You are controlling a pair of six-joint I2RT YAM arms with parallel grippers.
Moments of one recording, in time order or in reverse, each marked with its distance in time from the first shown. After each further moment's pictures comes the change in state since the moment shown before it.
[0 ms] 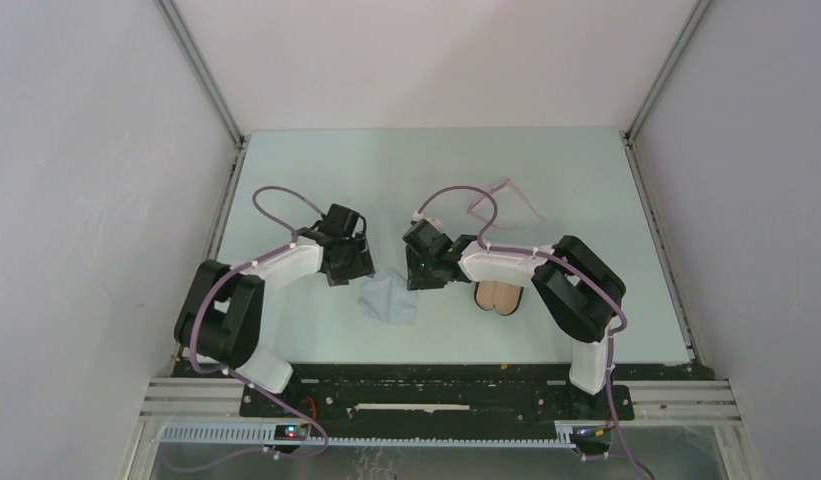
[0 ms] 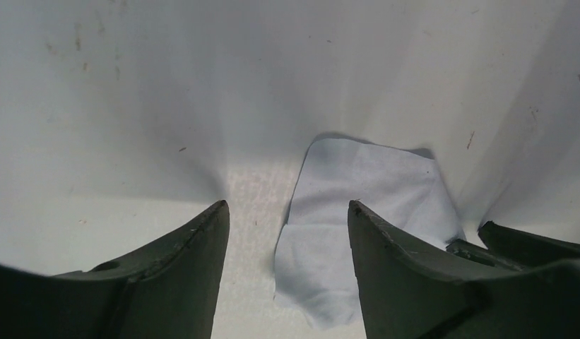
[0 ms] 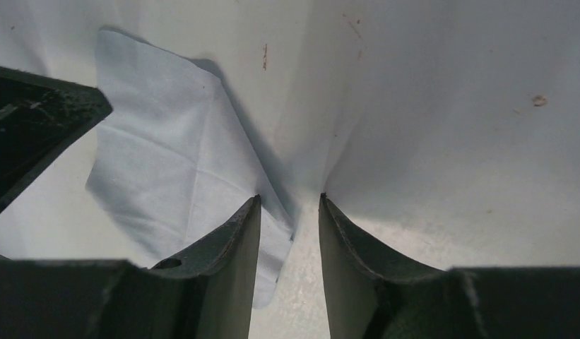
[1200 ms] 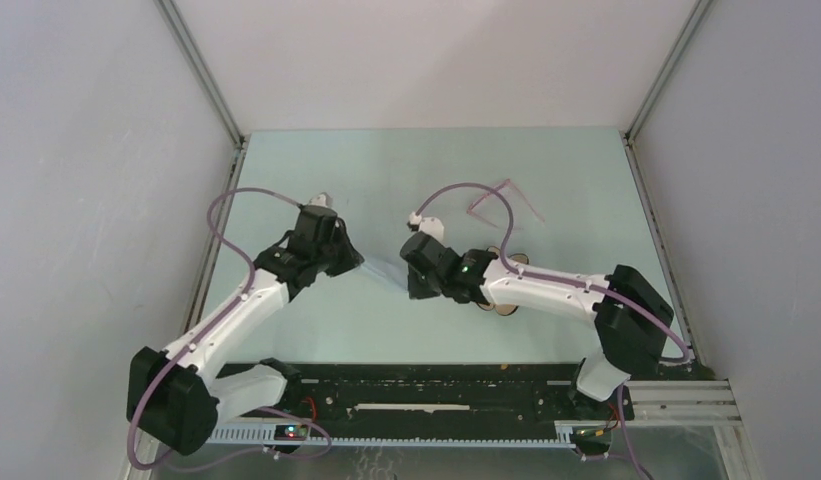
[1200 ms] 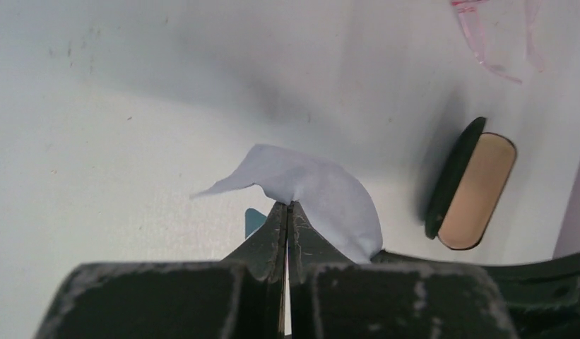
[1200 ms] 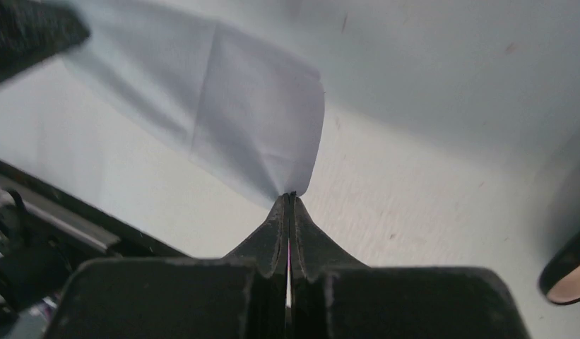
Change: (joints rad) left arm -0.057 -0.395 -0.008 -0.037 0.011 -0.132; right arm 0.128 -0.263 -0.027 -0.083 0.168 0.026
